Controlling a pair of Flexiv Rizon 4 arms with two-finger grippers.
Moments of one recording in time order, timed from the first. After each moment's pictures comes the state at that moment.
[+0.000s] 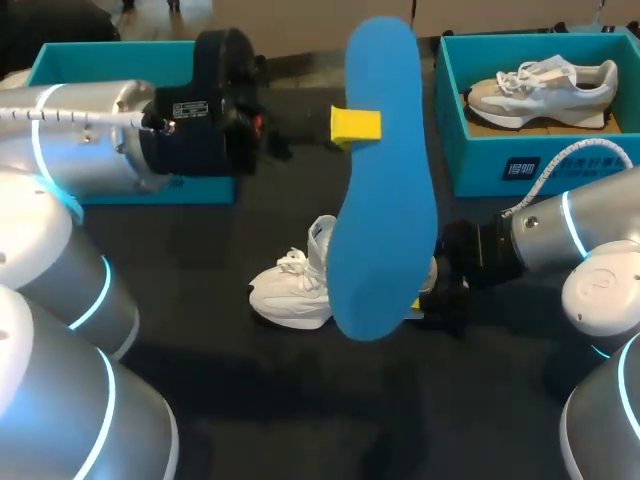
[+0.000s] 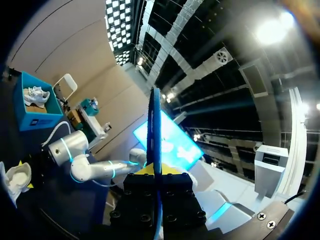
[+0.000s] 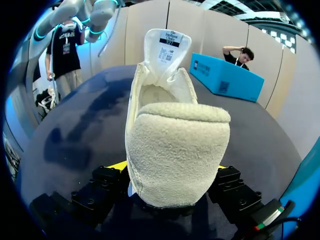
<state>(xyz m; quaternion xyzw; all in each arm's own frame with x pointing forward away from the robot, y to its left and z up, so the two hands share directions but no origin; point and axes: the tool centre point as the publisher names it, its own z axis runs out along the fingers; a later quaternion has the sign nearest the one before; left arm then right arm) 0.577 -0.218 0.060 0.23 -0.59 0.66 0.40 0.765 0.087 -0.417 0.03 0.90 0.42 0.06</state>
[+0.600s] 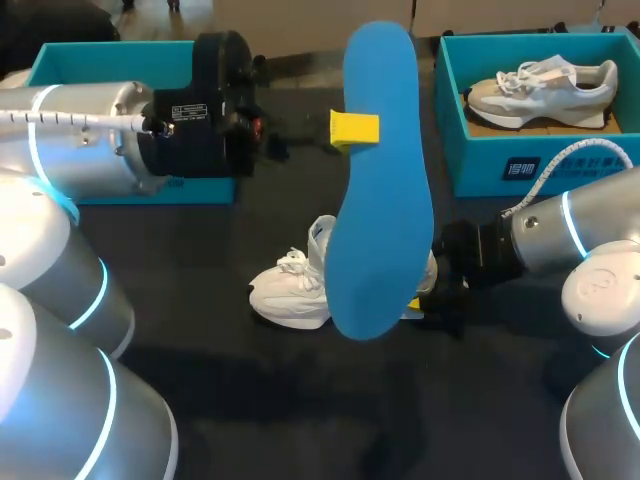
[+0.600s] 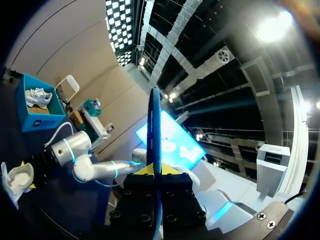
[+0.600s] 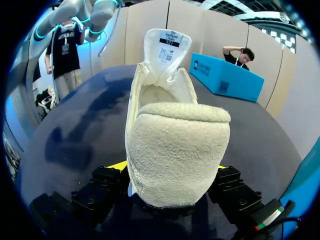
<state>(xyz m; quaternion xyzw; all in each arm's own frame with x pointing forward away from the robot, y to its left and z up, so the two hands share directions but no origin) 0.577 -0.218 0.057 0.23 -0.60 0.66 0.40 0.765 0.087 -0.417 0.03 0.90 0.42 0.06</state>
